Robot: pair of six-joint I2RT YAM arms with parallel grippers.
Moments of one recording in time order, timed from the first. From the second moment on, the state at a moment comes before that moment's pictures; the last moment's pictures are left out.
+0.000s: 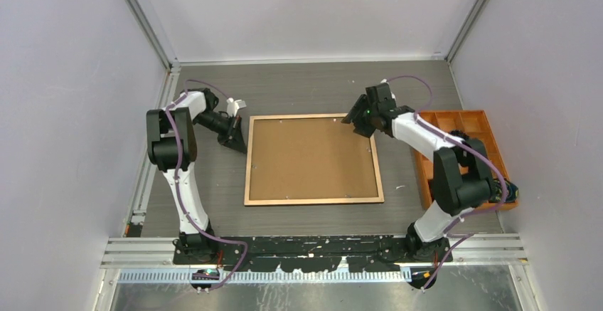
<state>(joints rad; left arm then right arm) 0.06 2.13 1.52 -1.11 0.79 0.42 0.32 1.69 1.11 -0.27 -0.06 0.90</state>
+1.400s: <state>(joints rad) 0.02 2.11 1.45 -1.08 0.73 0.42 0.34 1.61 0.92 -0.38 0.18 0.74</state>
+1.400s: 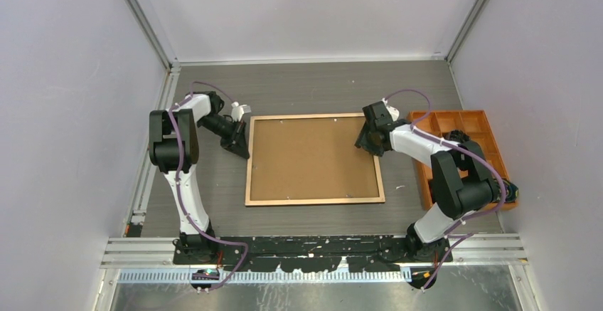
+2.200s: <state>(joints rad) 0.02 2.10 1.45 -1.08 0.73 0.42 0.34 1.63 0.94 -0.35 0.21 0.75</state>
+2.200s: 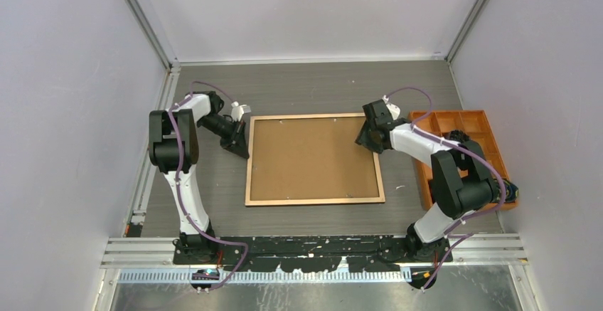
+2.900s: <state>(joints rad) 0.05 1.88 1.52 -1.27 0.71 0.53 0.98 1.35 0.92 -0.40 -0.07 0.30</state>
